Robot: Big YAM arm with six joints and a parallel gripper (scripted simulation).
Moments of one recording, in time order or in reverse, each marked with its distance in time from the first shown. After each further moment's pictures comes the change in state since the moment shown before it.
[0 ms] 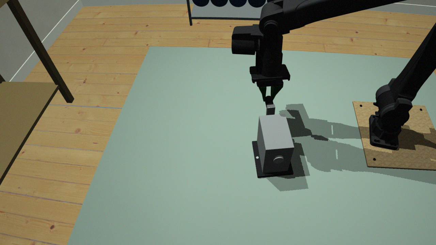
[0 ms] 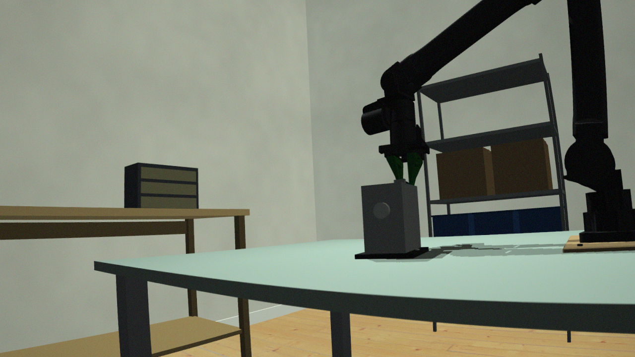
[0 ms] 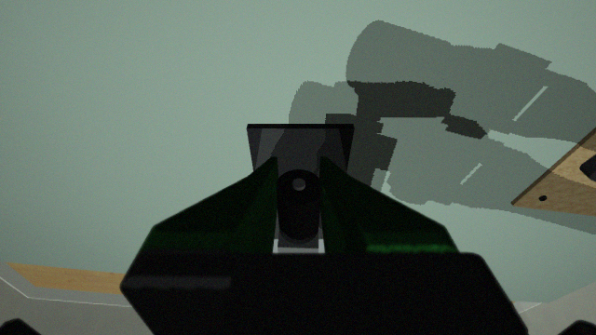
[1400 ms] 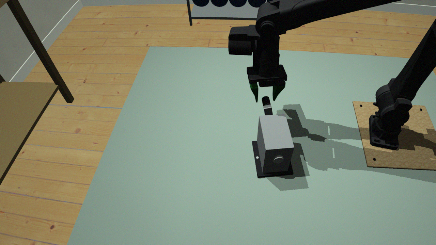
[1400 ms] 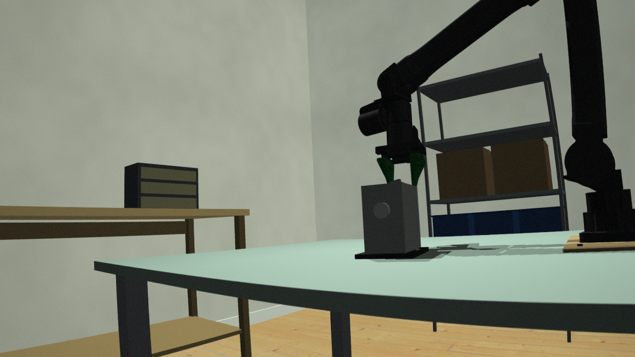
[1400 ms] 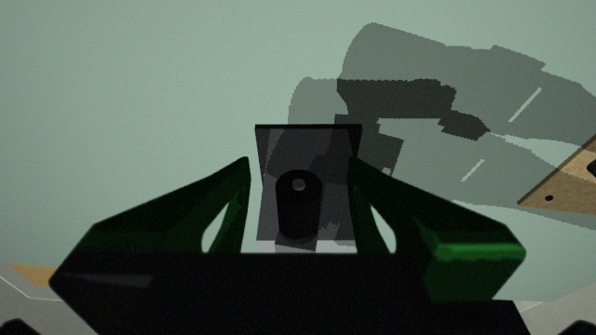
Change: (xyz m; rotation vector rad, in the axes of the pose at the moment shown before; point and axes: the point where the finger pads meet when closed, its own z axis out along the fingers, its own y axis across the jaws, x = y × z) arm 0.000 0.008 0.001 0.001 0.002 0.002
